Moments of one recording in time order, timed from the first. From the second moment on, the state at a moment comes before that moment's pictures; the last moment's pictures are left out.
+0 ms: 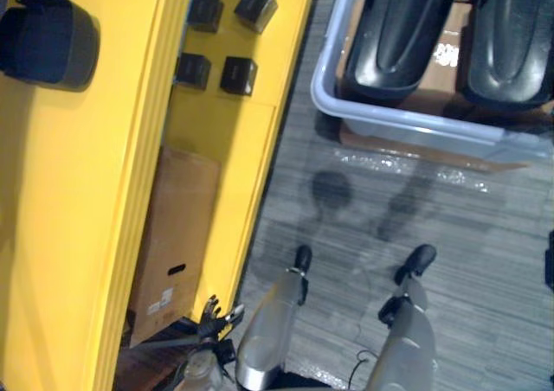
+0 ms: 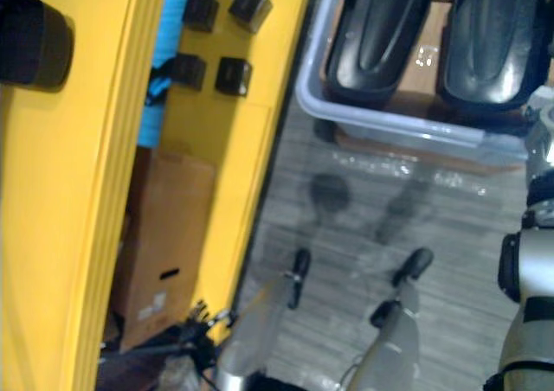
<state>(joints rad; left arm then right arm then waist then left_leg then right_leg) 0.01 0.07 -0.25 0.97 -0.49 -0.37 0.17 -1.21 -0.95 0.20 1.14 0.41 0.01 -0.51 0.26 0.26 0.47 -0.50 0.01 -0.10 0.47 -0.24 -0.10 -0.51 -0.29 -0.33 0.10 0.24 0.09</state>
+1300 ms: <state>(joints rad) 0.00 0.07 -0.33 0.97 -0.55 -0.41 0.14 -1.31 -1.09 0.42 1.18 0.05 0.38 -0.32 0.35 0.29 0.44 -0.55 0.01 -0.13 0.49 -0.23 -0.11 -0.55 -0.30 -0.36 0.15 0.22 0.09</state>
